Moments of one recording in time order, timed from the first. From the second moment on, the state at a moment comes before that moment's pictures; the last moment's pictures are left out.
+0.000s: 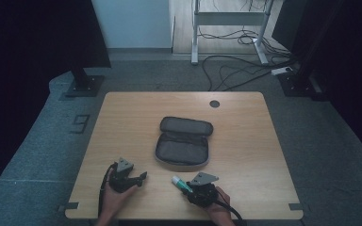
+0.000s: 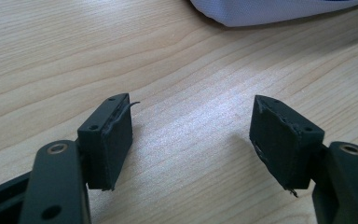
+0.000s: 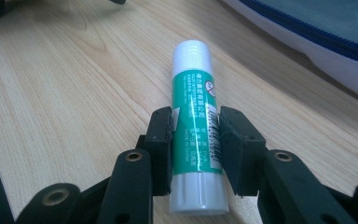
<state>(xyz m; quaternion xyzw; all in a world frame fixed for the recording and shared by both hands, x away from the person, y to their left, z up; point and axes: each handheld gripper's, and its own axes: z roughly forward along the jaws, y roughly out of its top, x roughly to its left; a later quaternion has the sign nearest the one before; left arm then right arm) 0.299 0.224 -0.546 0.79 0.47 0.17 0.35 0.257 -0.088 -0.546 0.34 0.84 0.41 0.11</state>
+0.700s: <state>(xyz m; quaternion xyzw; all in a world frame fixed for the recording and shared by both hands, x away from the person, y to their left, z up) 0.299 0.223 -0.546 0.80 0.46 0.17 0.35 0.257 -0.098 -0.531 0.34 0.82 0.44 0.11</state>
